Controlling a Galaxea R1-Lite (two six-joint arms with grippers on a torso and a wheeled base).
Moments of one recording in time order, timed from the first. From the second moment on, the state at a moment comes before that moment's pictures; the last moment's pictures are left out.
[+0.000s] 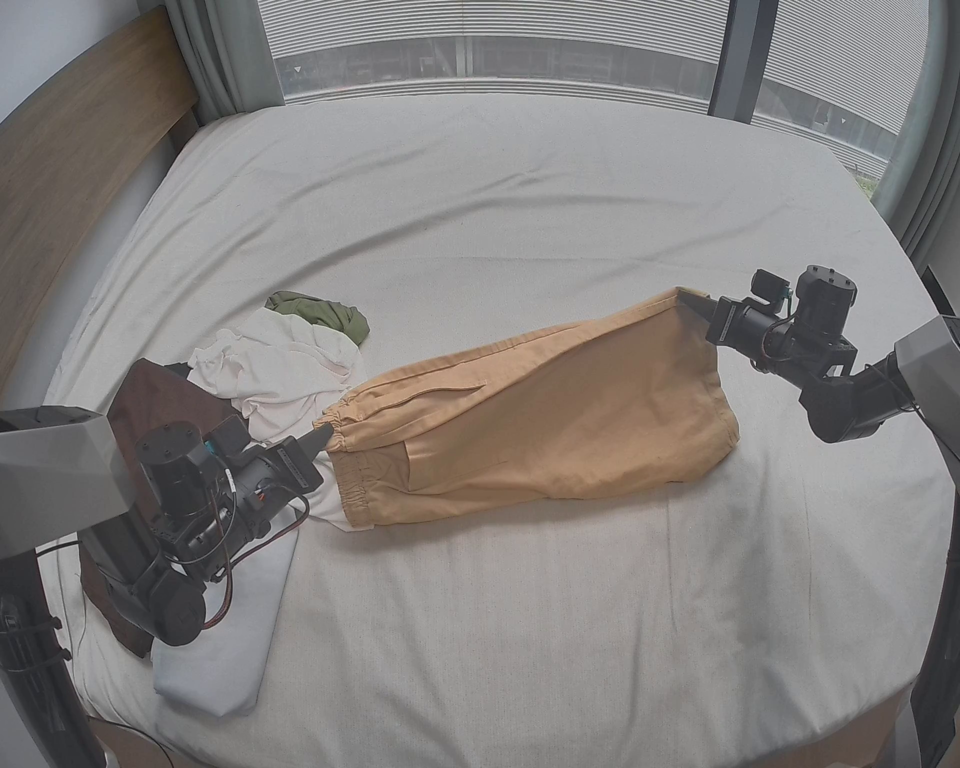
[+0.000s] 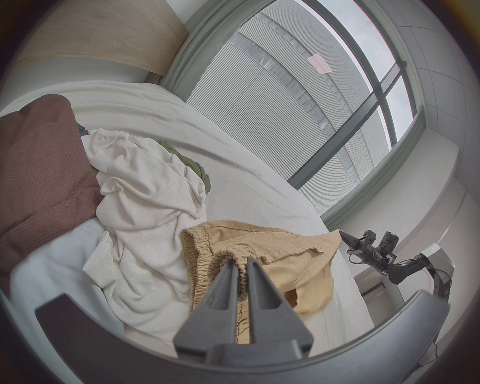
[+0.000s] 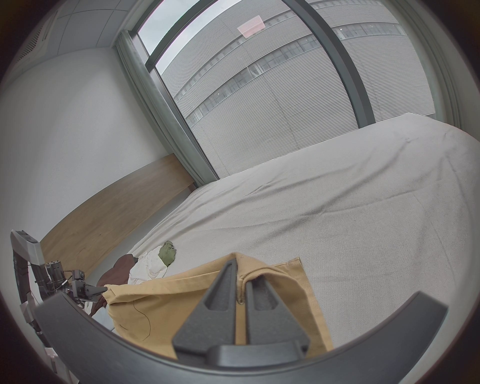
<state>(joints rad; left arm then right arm) -0.24 2.12 -0.53 -1.55 -0.17 -0.56 0.08 2.21 -1.37 -0.90 0.49 0.29</state>
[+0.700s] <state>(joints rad) -0.24 2.14 -0.54 -1.55 -0.18 -0.56 0.09 2.23 -1.40 -0.90 0.48 0.29</state>
